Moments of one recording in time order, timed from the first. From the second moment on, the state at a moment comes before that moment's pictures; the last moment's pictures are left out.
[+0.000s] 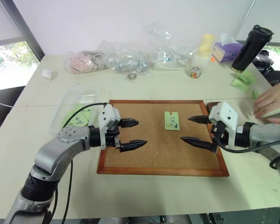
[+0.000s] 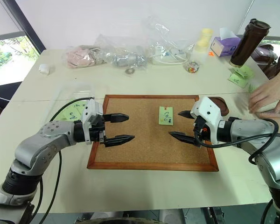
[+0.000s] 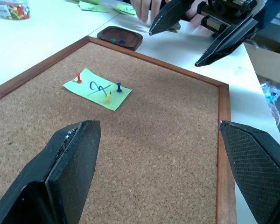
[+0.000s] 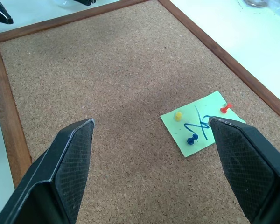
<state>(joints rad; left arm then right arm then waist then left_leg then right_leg) -0.33 0.59 -0.10 -0.41 -0.62 0.67 -0.88 -0.17 -0.95 -0.17 -0.54 0.59 0.75 0.87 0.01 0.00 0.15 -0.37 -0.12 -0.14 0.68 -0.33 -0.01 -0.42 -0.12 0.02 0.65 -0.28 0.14</state>
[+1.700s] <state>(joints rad) -0.31 0.52 -0.27 -0.13 -0.35 0.41 -0.96 -0.35 -0.81 -0.03 -0.35 0.44 0.70 0.73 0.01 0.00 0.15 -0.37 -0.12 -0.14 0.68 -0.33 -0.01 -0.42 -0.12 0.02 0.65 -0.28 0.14</state>
